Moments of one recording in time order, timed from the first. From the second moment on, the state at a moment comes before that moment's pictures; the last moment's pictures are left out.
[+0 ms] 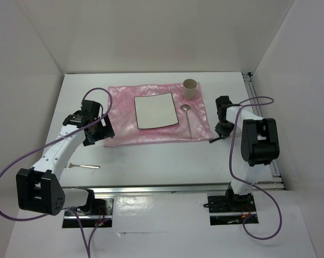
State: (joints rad) left arm -0.13 1.28 1.02 -0.85 -0.13 -0.53; right arm 0.04 1.83 1.11 -0.66 0.38 0.81
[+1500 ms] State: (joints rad) left arm -0.13 1.28 1.04 -0.86 -0.13 -0.50; right arm -0.10 1.74 1.03 -0.56 0.12 0.76
